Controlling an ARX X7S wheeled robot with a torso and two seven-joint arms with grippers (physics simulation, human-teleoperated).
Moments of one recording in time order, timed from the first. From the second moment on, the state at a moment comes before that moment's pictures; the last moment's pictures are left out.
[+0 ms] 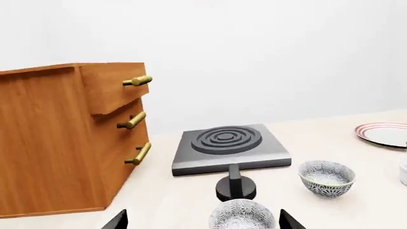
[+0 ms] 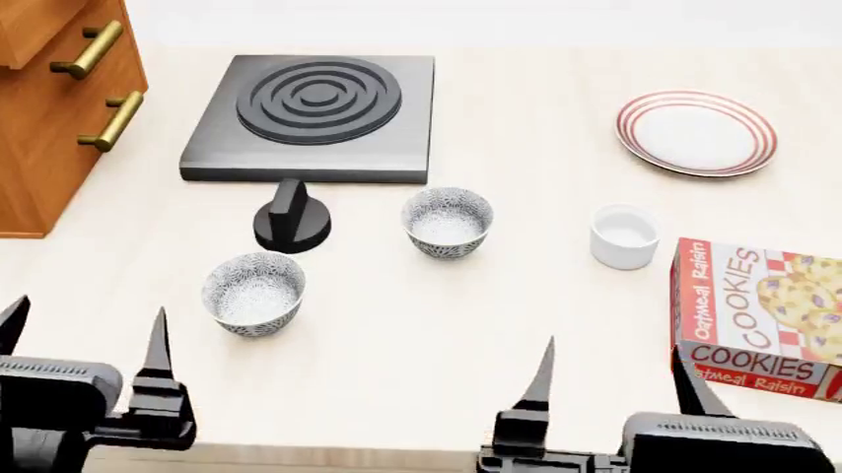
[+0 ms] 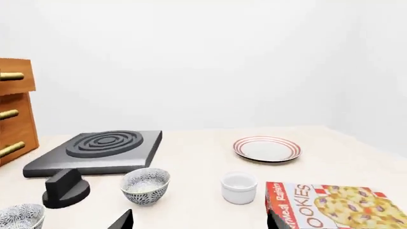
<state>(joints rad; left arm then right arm) -0.21 -0.15 0.08 0.45 -0.06 -0.54 -0.11 0.12 0.16 -0.02 -0.38 0.19 0.36 0.13</state>
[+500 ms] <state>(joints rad) -0.48 -0.39 -0.09 0.44 -0.09 -0.93 -0.03 0.36 0.43 0.22 -0.55 0.35 0.85 0.05</state>
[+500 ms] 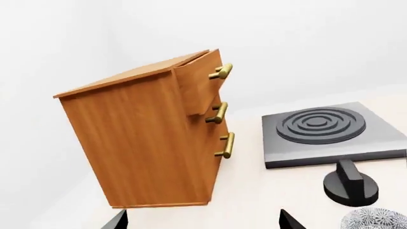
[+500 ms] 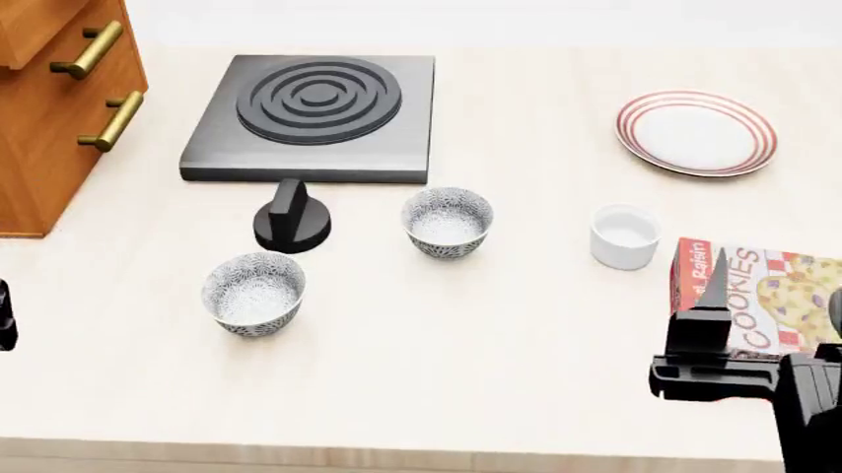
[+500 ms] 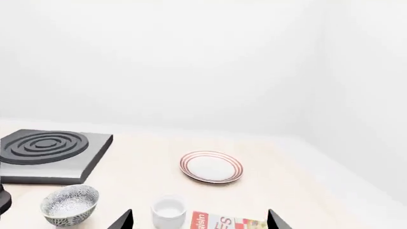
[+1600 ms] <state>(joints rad) -0.16 -0.37 -0.22 0.34 -0.14 -0.63 0.02 0.05 0.29 0.44 -0.41 0.41 0.51 -0.04</state>
